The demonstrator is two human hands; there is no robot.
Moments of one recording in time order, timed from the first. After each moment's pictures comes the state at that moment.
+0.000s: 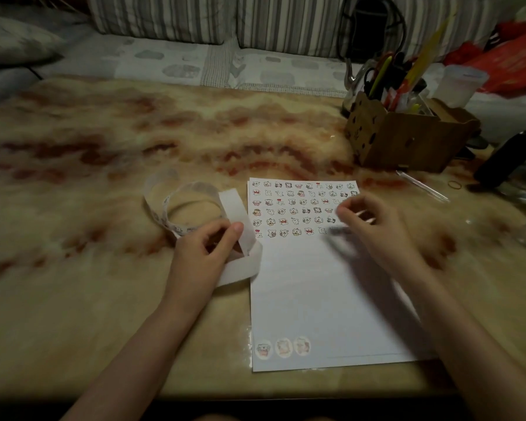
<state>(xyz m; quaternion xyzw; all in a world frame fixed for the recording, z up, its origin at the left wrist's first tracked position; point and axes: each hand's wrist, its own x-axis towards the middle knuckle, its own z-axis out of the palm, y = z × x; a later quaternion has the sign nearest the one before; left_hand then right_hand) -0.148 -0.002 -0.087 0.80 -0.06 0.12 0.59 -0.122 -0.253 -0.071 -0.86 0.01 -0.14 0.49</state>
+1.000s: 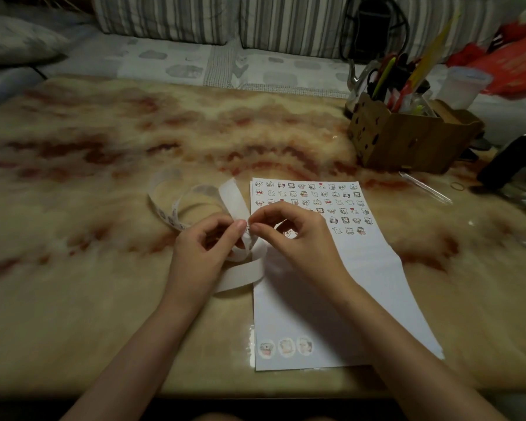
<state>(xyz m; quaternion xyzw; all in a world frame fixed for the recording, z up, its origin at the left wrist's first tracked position) -0.146 0.001 -0.082 0.76 -0.09 0.14 0.63 -0.138 -0.152 -0.063 -0.80 -0.17 -0.10 0.57</state>
